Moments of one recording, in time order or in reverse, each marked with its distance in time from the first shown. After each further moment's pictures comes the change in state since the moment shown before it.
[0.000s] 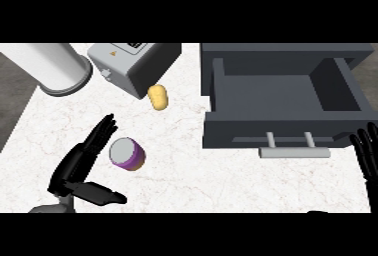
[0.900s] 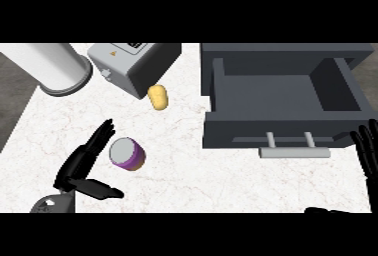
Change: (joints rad) left arm -0.096 0.041 0.053 0.341 -0.076 -0.011 -0.220; right arm -0.024 0.028 -0.008 -0.024 0.028 0.000 0.023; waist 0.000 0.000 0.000
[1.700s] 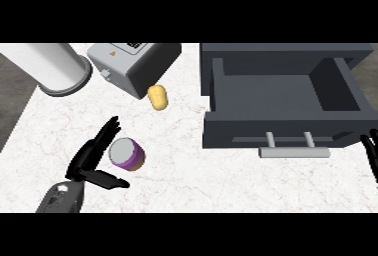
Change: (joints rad) left arm -0.153 0.006 0.026 0.313 -0.036 0.031 -0.140; right arm 0.024 0.006 -0.021 -0.083 -0.035 0.027 0.059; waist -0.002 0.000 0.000
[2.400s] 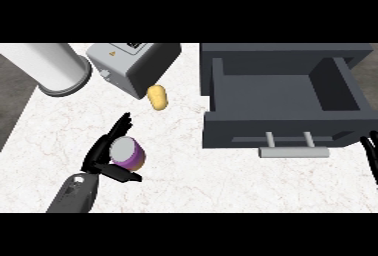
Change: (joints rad) left arm -0.094 -0.044 -0.010 0.133 -0.018 0.052 -0.033; right arm 0.011 -0.002 -0.006 0.011 -0.012 0.009 -0.013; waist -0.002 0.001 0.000
